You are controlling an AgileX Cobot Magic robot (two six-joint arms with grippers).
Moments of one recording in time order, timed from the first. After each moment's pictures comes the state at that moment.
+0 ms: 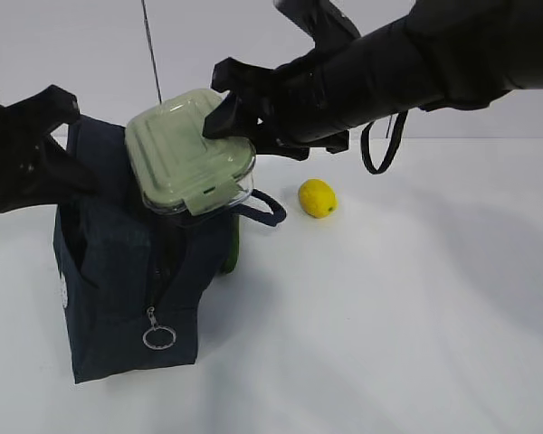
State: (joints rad) left arm -0.36 1.31 -0.86 -0.57 0.53 -0.20; right arm 0.48 1.79 -1.34 1.03 0.46 -0.43
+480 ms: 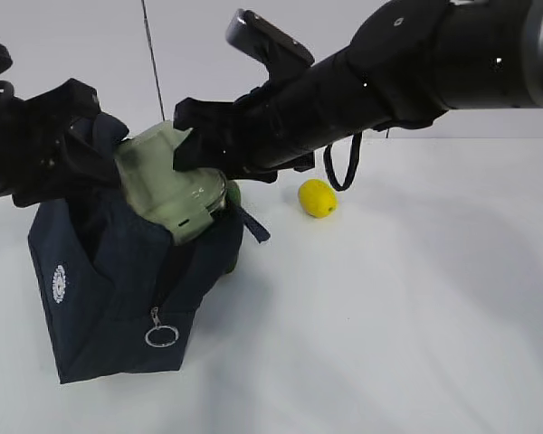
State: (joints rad) left arm -0.42 1.31 -0.86 -0.59 0.47 -0.20; right arm 0.54 1.89 -1.41 0.97 0.47 -0.42
